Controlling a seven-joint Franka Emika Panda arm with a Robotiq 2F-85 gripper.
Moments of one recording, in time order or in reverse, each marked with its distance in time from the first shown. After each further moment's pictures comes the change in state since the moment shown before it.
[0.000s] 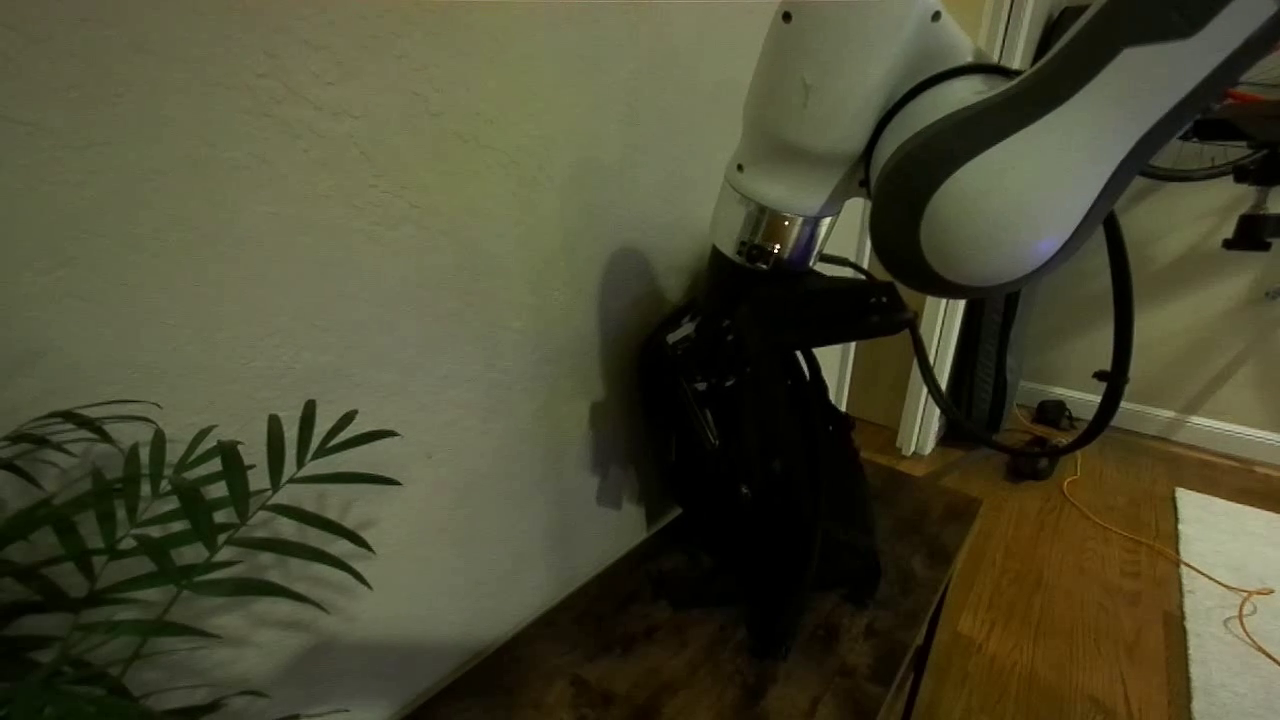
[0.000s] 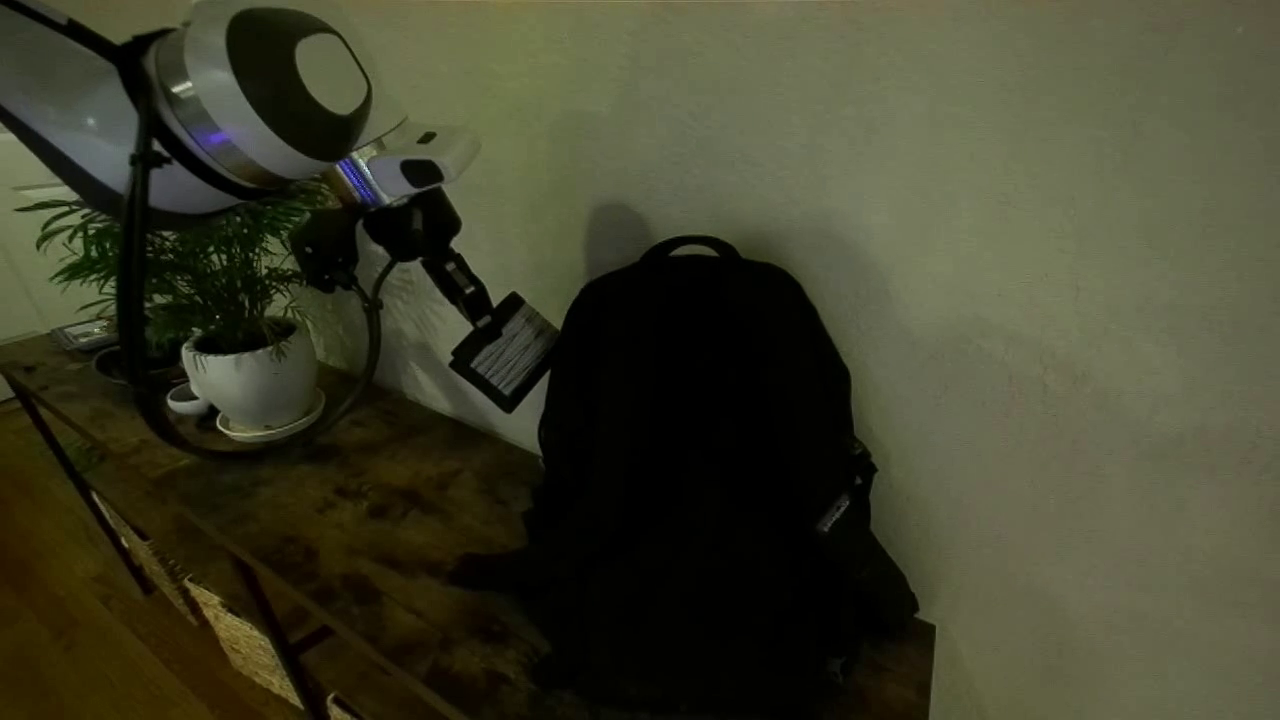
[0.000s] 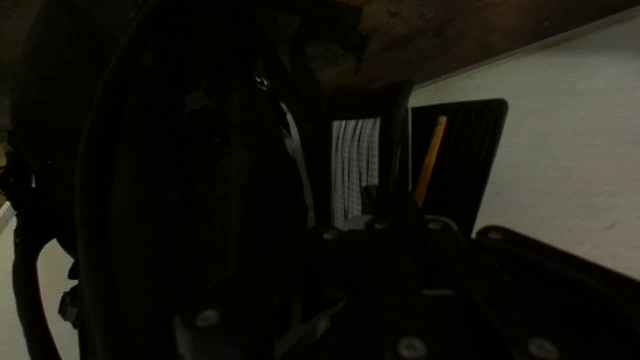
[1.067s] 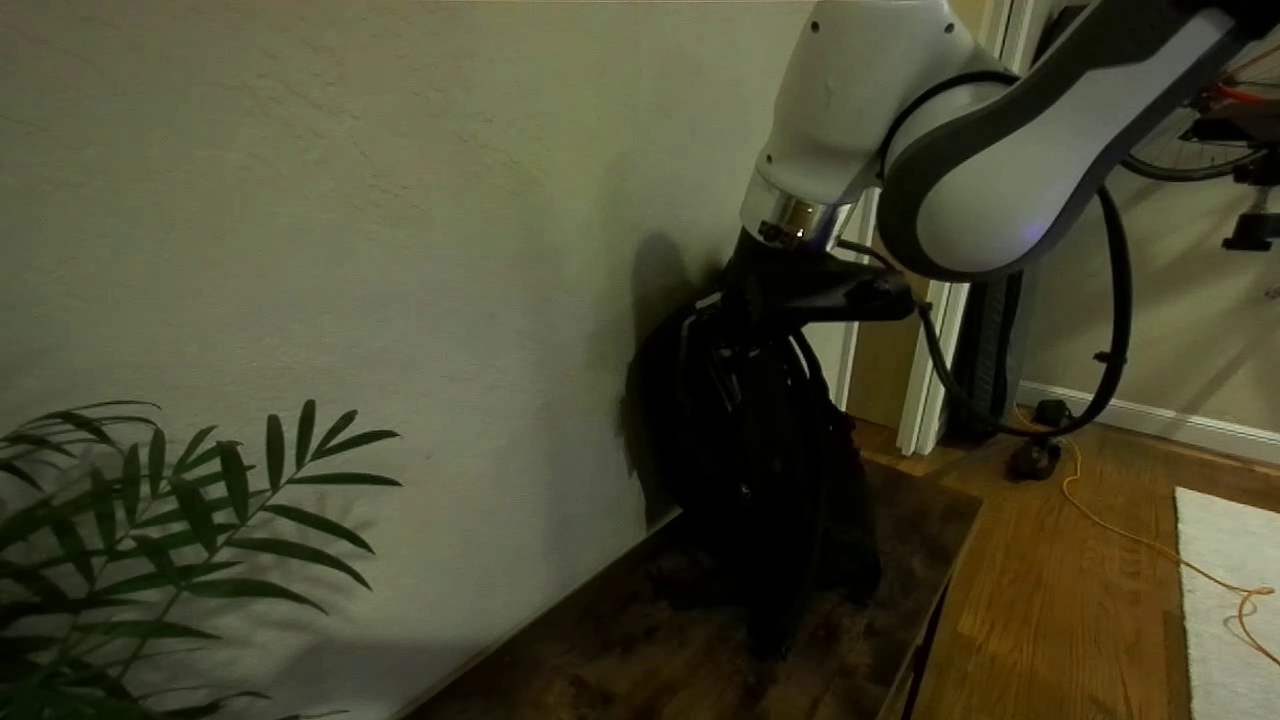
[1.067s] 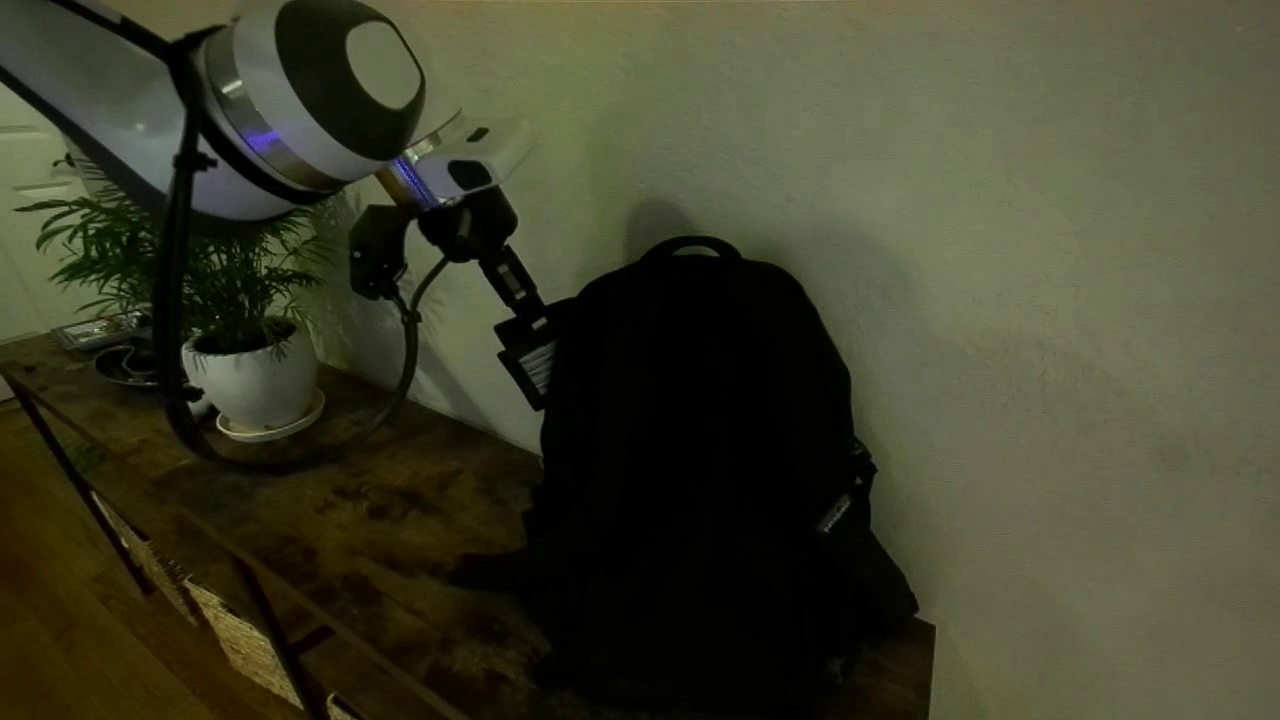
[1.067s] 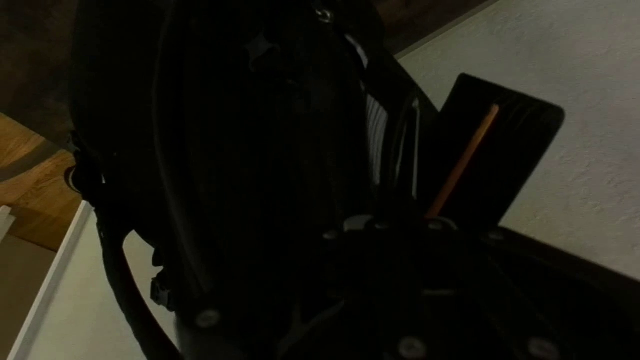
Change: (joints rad) arm -0.009 0.006 -0.100 0.000 -0.019 0.042 0.119
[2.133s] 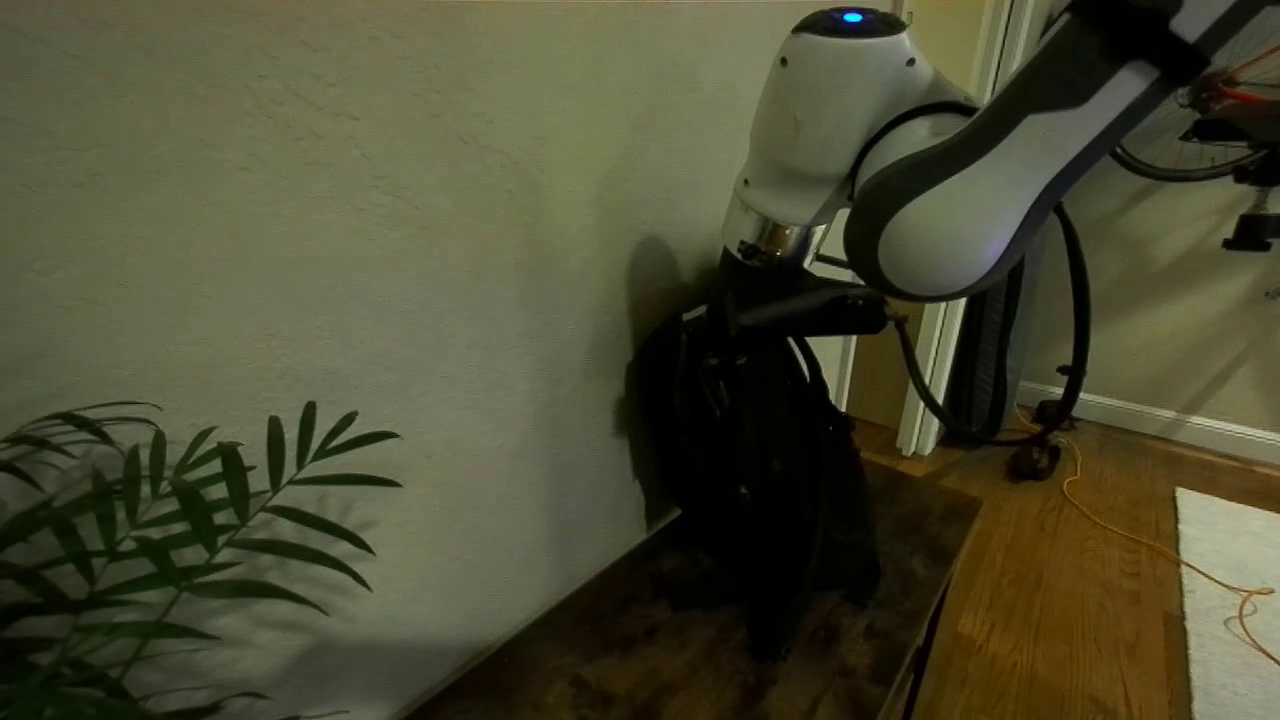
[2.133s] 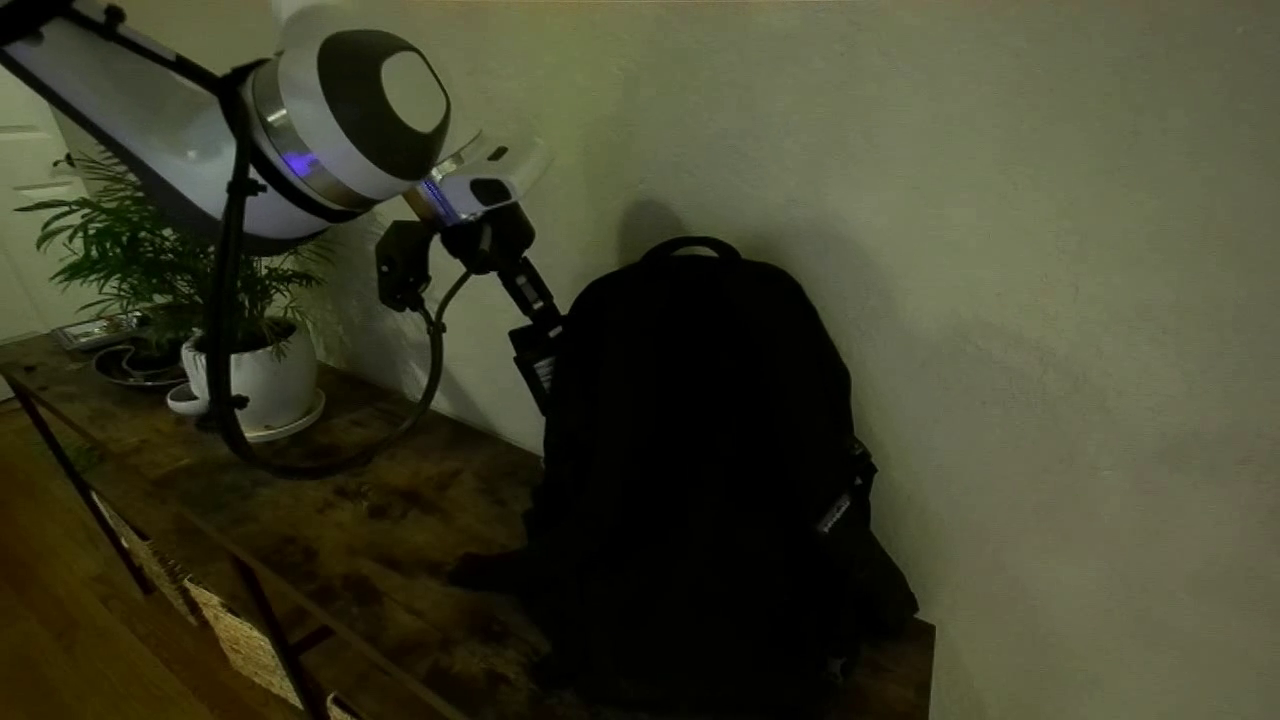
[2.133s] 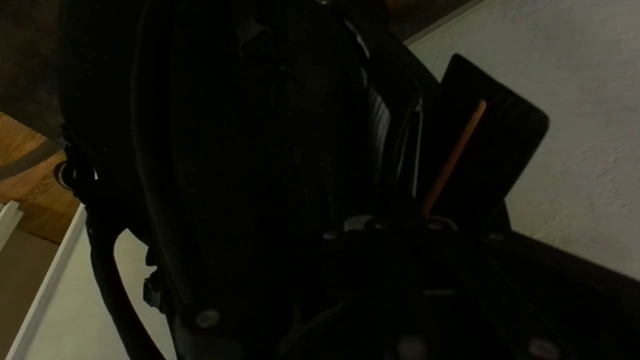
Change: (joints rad) arm -0.016 0.080 0.007 0.074 0.006 -0.003 0.014
